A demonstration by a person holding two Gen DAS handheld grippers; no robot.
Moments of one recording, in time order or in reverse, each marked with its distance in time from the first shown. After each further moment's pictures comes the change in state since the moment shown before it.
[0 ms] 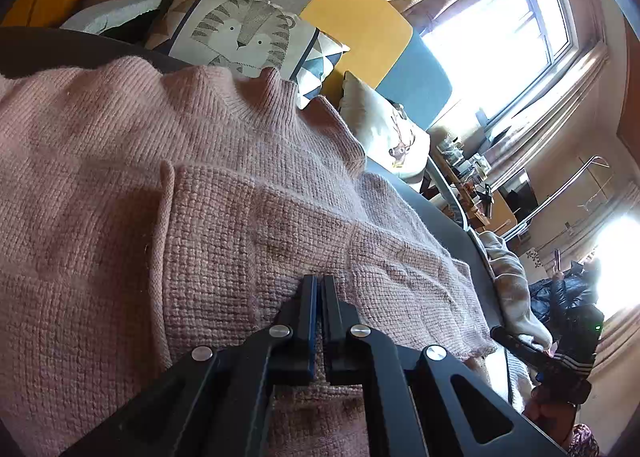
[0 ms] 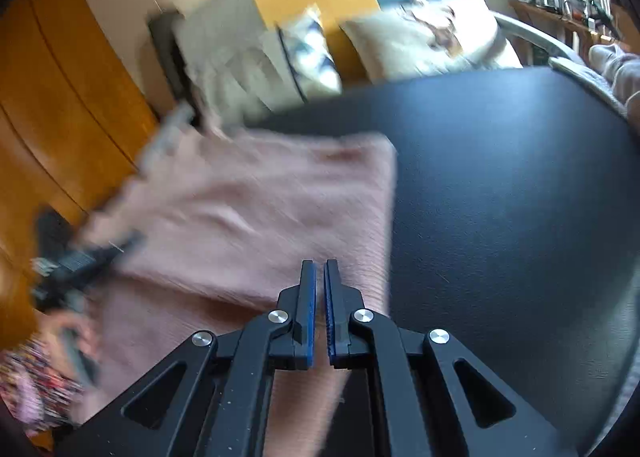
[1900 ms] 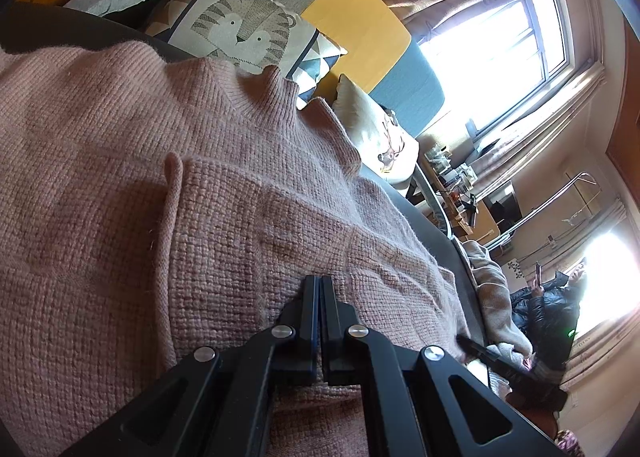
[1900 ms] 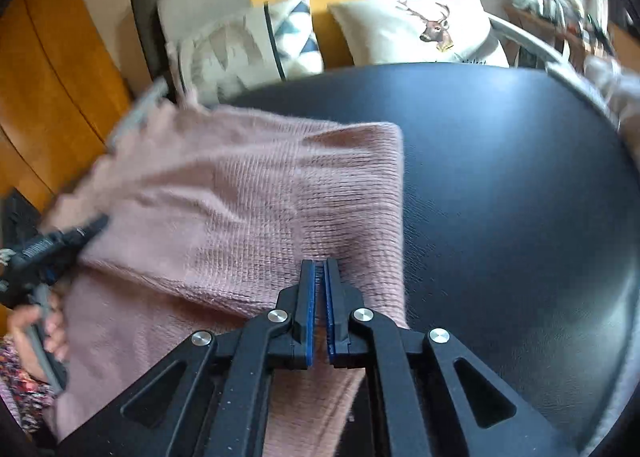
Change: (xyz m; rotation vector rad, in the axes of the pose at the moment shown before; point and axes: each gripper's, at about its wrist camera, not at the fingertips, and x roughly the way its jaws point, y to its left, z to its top) left arm 0.001 0.012 0.000 -0.051 -0.003 -0.071; right arm 0.018 0.026 -0.020 0.019 -0.037 -0.063
